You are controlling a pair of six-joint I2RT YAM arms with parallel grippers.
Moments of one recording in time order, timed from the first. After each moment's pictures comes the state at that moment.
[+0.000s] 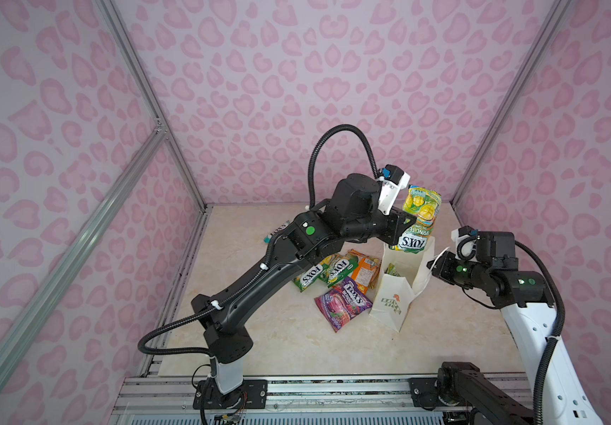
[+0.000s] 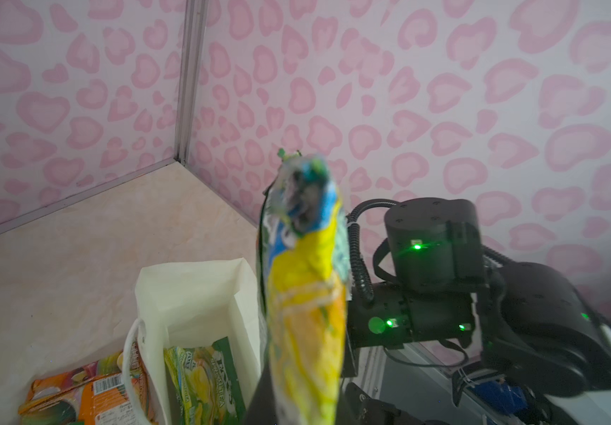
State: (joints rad) left arm -1.00 1.89 2.30 -0.74 0.18 -0.37; right arm -0.02 0.98 1.17 -1.03 -0.35 0.44
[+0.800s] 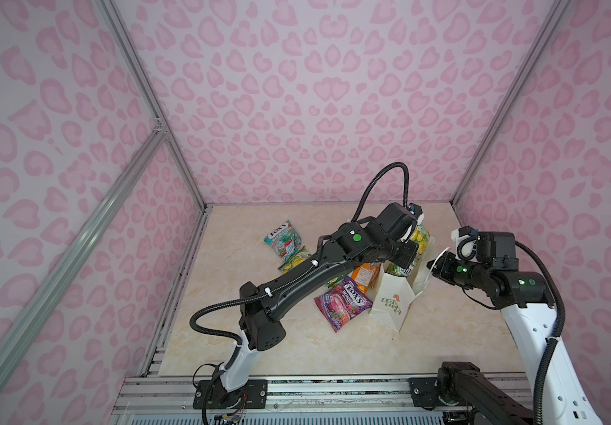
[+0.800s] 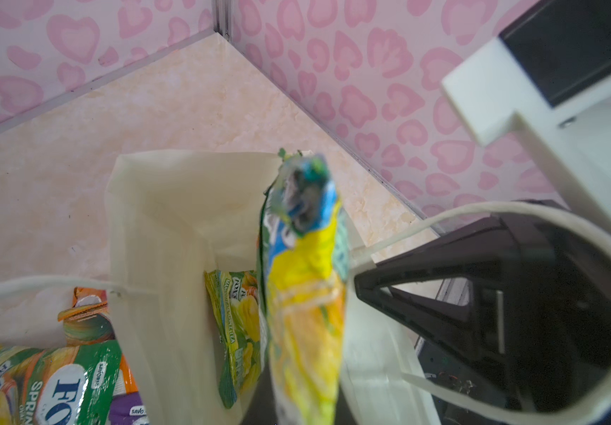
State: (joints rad) left arm -1.06 2.11 2.35 -0.92 0.04 -0.31; right arm -0.02 0.98 1.17 -1.03 -0.35 0.43
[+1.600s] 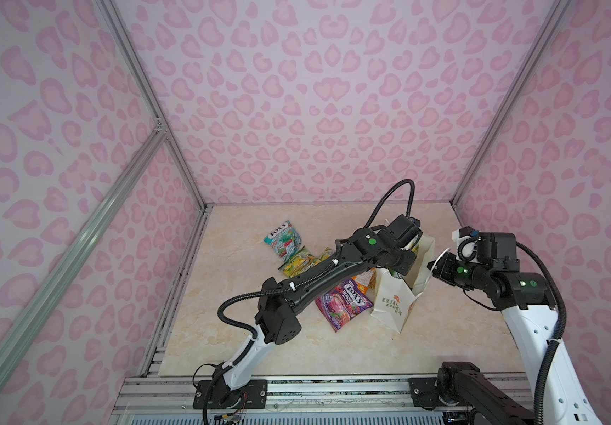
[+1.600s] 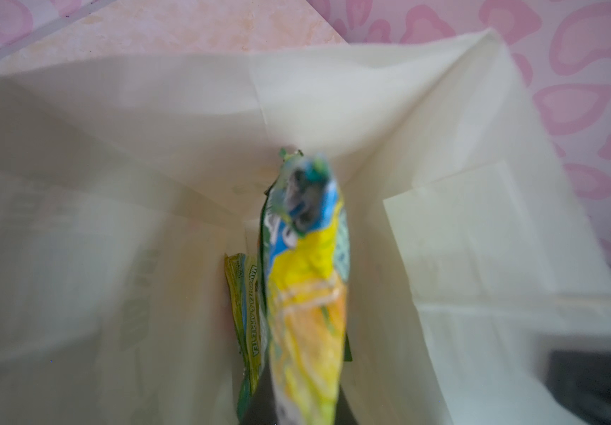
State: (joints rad) left arm -1.05 2.27 2.40 -0.97 -0.01 -0.31; right arm -0.02 0.97 1.17 -1.04 -0.36 0.44
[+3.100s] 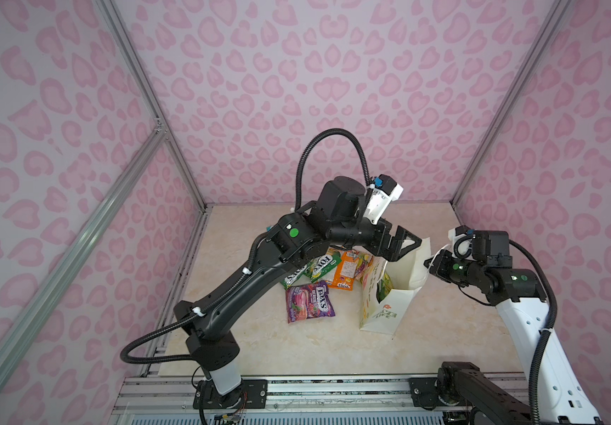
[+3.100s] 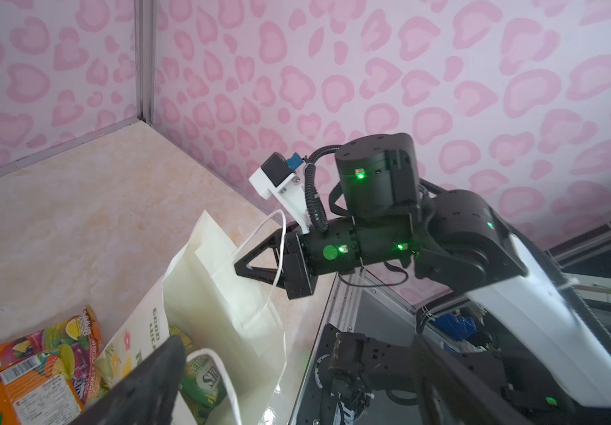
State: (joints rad) left arm -0.97 1.66 2.08 -0.76 0.37 -0.36; right arm -0.02 1.01 1.13 -0.95 -0.37 0.46
